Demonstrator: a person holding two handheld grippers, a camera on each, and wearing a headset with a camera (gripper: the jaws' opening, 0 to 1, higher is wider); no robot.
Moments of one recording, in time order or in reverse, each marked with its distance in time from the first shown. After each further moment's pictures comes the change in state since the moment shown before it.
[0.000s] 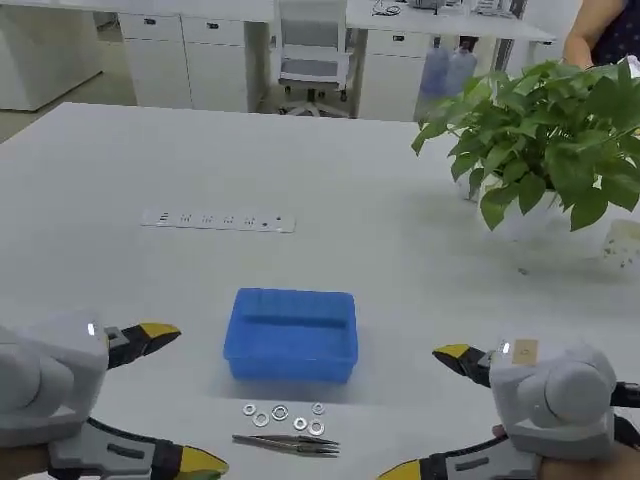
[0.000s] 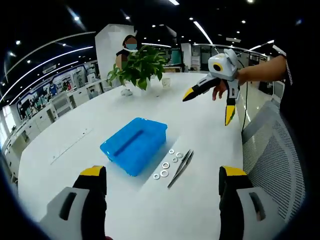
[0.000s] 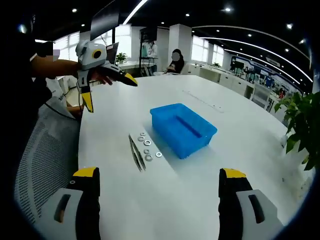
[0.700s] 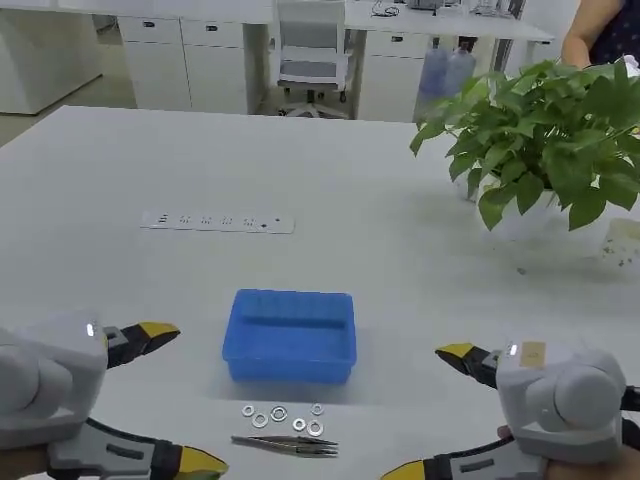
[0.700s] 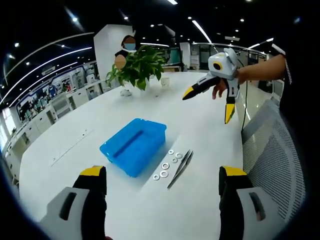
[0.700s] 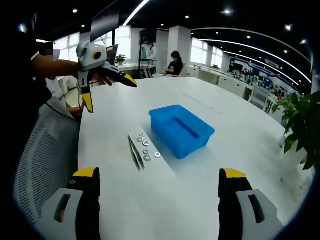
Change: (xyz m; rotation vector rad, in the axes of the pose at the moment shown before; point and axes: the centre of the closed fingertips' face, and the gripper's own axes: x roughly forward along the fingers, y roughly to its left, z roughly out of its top) left arm 0.000 -0.001 0.002 0.005 0.001 0.001; right arm -0.002 -0.001 0.001 -0.003 -0.010 -0.007
